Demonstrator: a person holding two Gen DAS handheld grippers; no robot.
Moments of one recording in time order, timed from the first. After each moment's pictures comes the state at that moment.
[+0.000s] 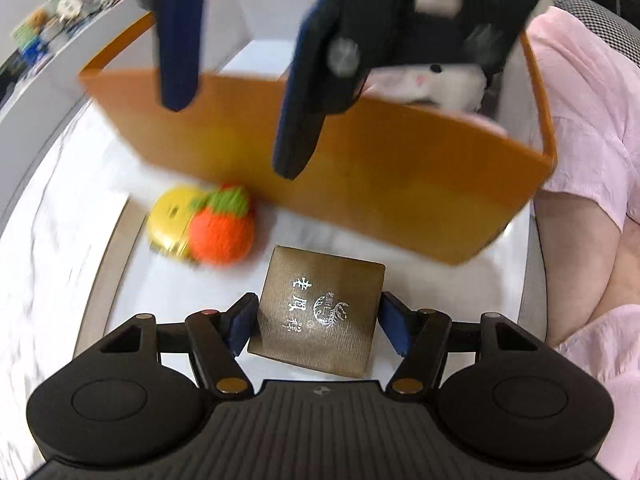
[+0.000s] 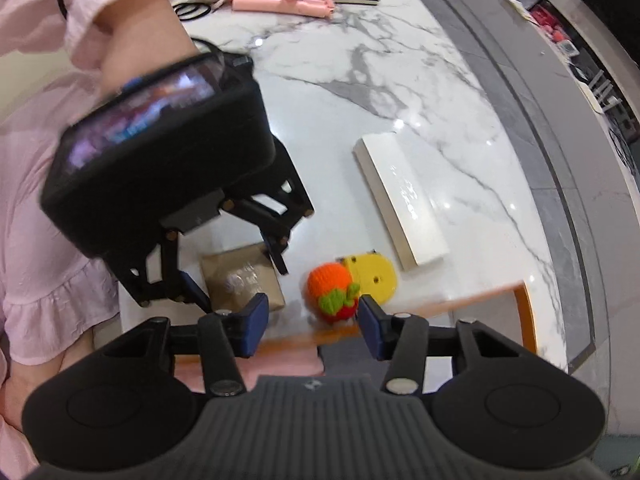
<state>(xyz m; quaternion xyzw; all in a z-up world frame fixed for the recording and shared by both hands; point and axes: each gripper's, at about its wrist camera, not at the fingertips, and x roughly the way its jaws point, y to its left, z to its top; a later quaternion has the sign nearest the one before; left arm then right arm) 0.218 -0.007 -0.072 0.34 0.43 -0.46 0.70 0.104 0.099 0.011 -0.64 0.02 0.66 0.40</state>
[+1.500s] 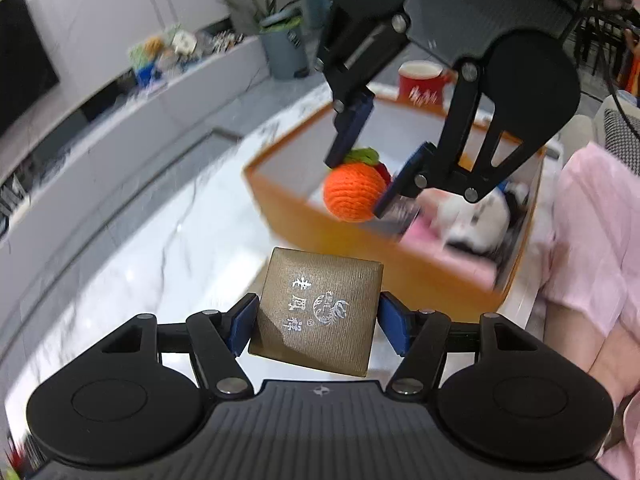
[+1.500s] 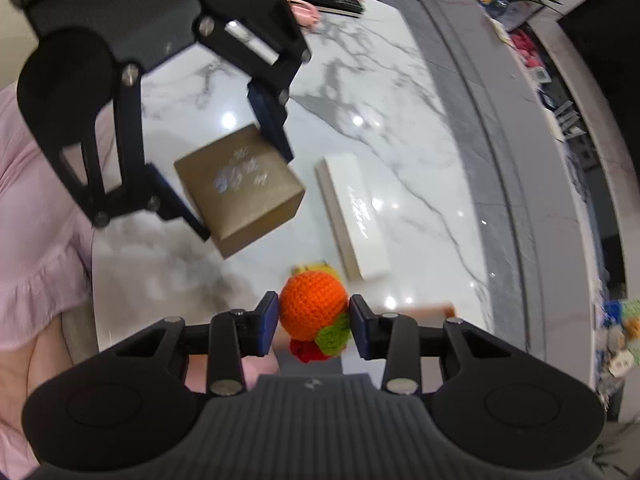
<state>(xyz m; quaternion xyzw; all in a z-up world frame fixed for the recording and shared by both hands) 0.195 0.015 0.061 0.29 0.34 -0.38 0.81 0.075 0.061 0.046 -0.66 -0.05 0.61 0.44</state>
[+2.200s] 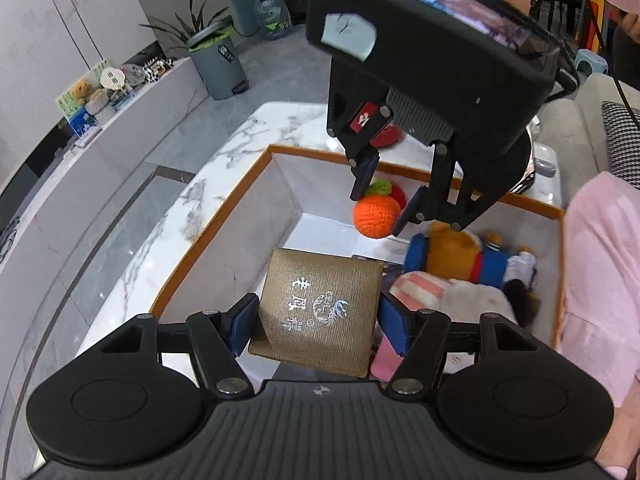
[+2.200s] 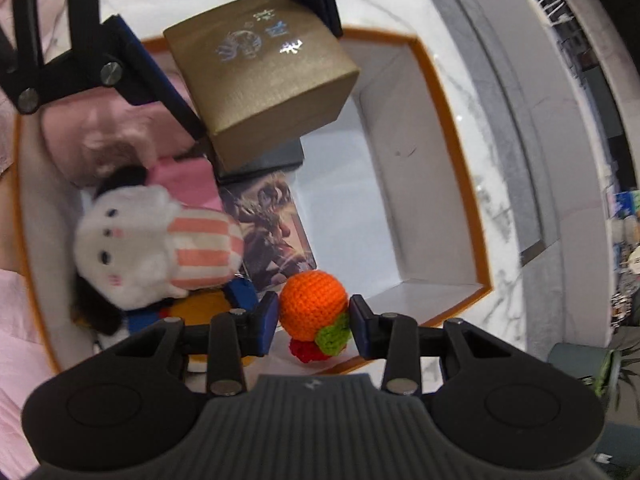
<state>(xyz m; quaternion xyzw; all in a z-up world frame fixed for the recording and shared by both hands) 0.253 -0.125 0.029 0.34 0.33 -0.44 0.76 0.237 0.039 0.007 -0.70 0.07 0.54 0.46</state>
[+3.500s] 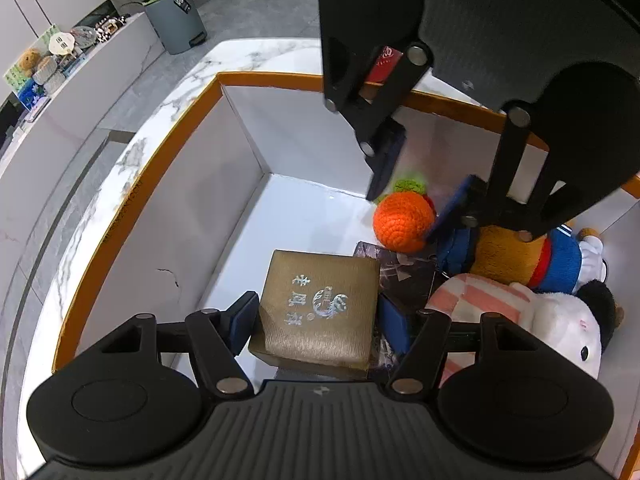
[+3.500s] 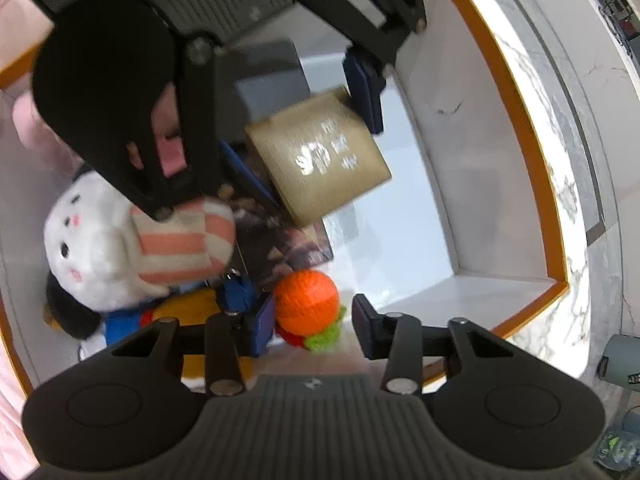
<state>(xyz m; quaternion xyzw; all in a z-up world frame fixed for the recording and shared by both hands) 0.299 -0.163 -0.024 0.38 0.40 -0.46 0.69 0.257 0.048 -0.016 -0.69 0.16 0.59 0.40</state>
